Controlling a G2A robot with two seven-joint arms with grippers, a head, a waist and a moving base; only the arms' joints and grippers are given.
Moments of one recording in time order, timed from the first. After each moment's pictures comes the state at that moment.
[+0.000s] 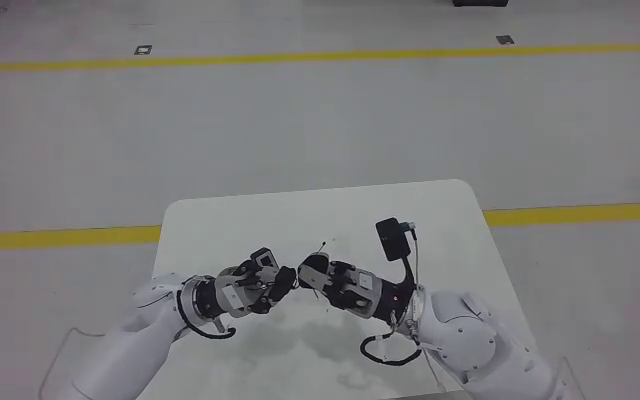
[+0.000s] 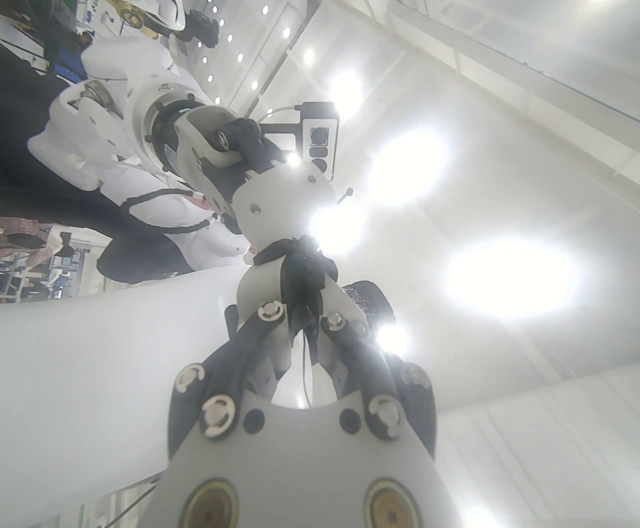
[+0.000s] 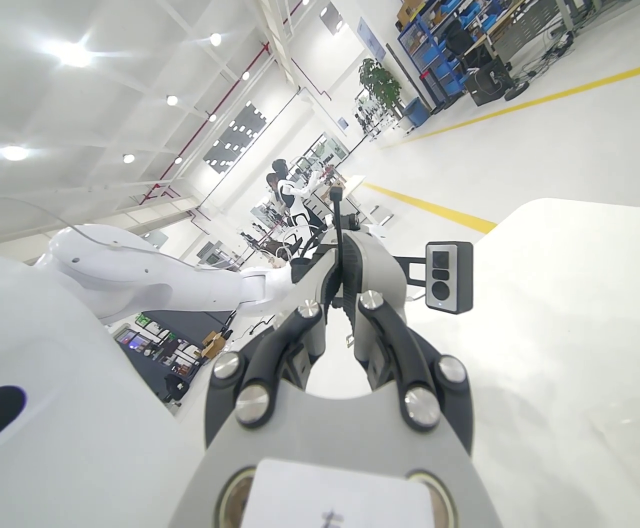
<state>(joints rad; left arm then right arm) 1.36 -0.92 -1.05 -1.77 -1.36 0.34 -1.10 -1.48 -0.92 1.04 -2.17 -0.14 -0.34 0.33</state>
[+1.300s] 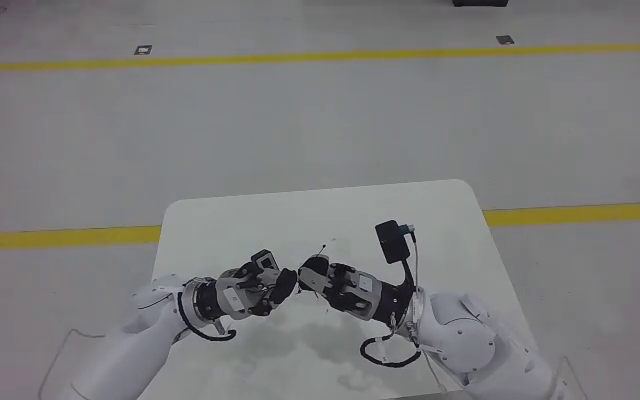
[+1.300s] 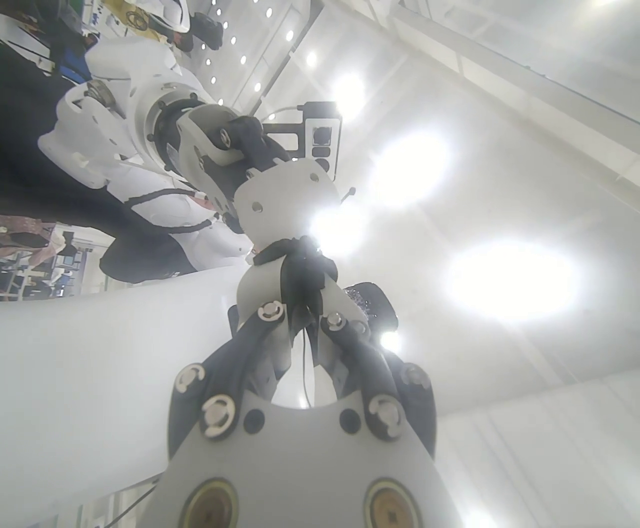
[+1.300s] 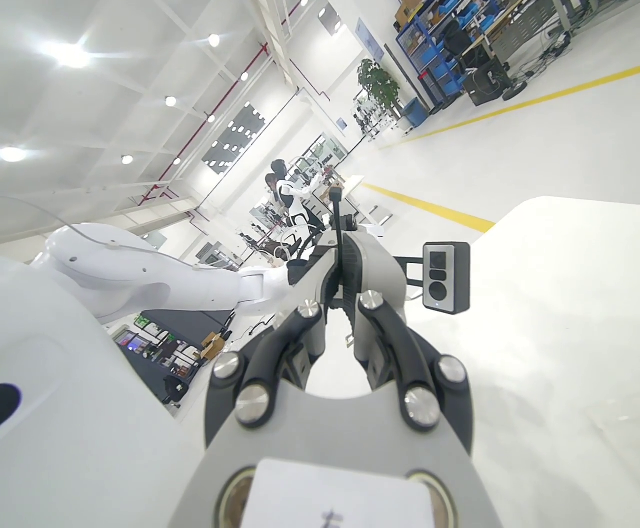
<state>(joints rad) 1.37 -0.91 -1.05 -1.78 -1.36 0.34 -1.10 -1.48 -0.89 1.01 -2.17 -0.14 -0.34 0.31</state>
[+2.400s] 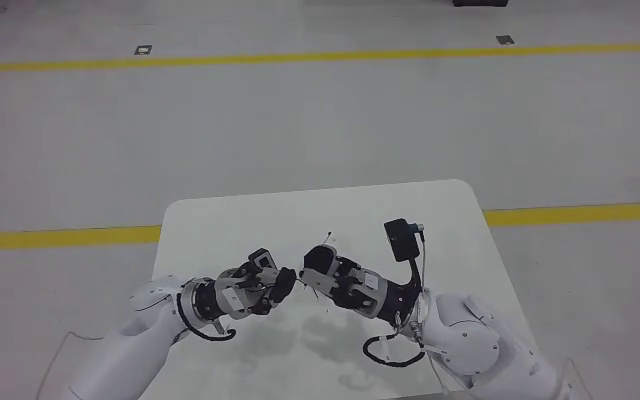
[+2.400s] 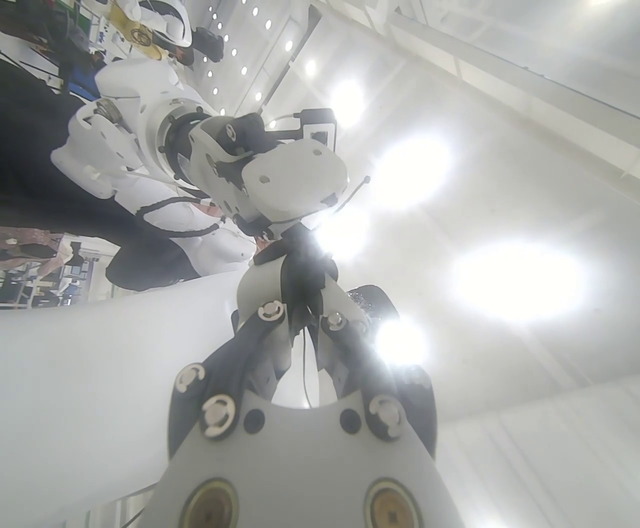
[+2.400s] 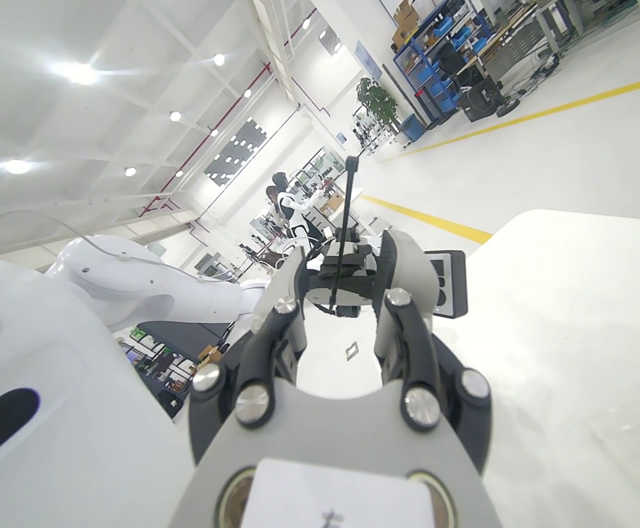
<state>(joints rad) 1.39 -0.92 -1.08 -1.79 -1.33 0.34 -1.09 -1.49 -0.87 1.02 -2.19 -0.14 -0.34 0.25</state>
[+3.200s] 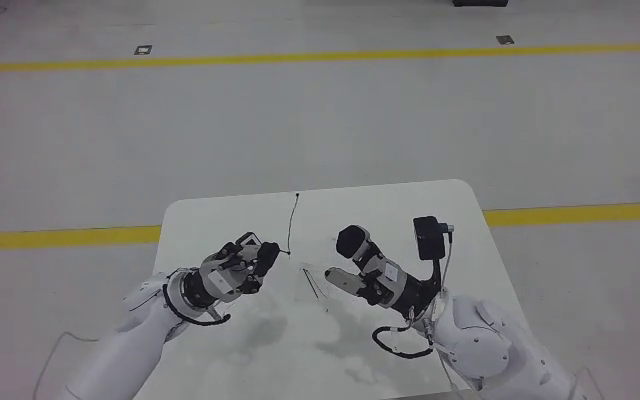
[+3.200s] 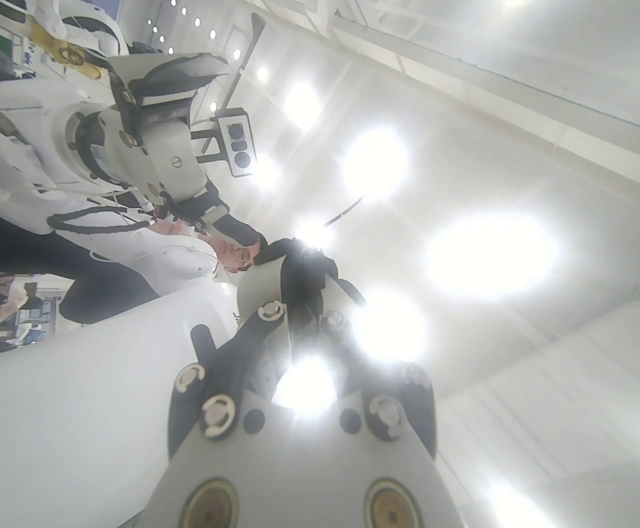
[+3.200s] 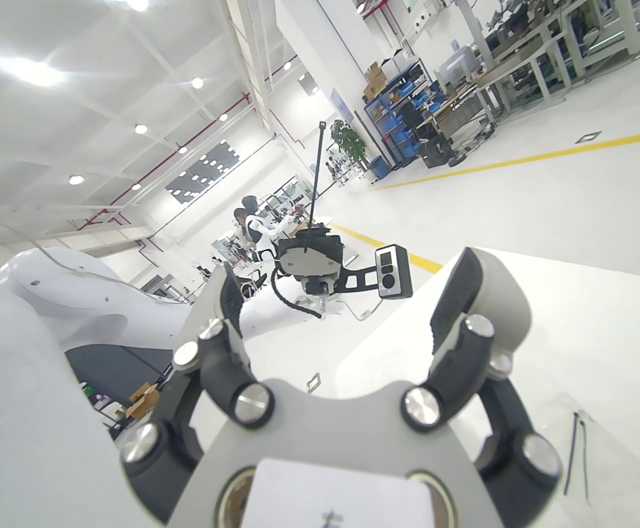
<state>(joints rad) 1.40 -0.94 -1.12 -1.78 -1.44 0.25 -1.05 -1.56 -0.83 1.09 -2.20 -0.26 -0.34 0.08</state>
